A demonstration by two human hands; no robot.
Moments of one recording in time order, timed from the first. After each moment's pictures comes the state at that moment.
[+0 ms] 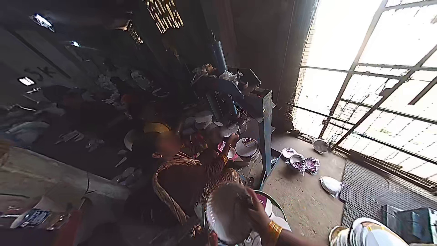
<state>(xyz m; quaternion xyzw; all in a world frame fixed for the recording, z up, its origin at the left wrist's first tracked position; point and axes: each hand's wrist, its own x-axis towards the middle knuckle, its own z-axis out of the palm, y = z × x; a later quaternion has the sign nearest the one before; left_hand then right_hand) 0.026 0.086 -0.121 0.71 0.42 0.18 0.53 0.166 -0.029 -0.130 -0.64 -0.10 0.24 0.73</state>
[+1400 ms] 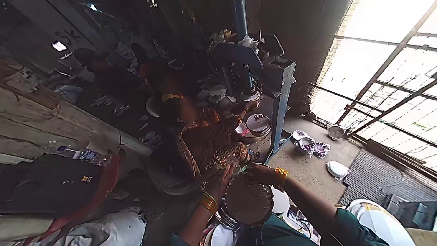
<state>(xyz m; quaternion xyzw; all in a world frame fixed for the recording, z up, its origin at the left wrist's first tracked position) 0.048 0.146 -0.110 1.00 0.03 -0.05 0.04 0.212 -0.038 -0.109 -0.70 -0.53 0.40 0.26</state>
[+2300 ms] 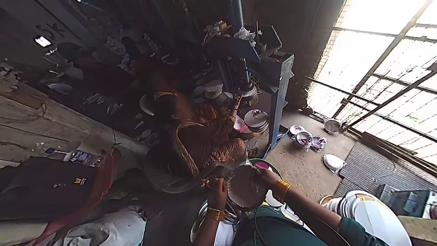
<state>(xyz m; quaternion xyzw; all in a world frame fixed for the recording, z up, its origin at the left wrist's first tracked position) 0.019 0.128 -0.200 0.94 0.21 0.24 0.14 0.183 -0.057 -0.176 -0.77 -0.21 0.43 0.42</state>
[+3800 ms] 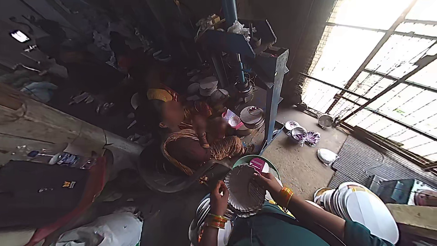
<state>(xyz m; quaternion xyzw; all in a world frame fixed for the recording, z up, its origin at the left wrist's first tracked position) 0.006 0.106 -0.187 0.81 0.32 0.12 0.47 0.142 -0.083 -0.195 -0.66 -0.03 0.40 0.64</state>
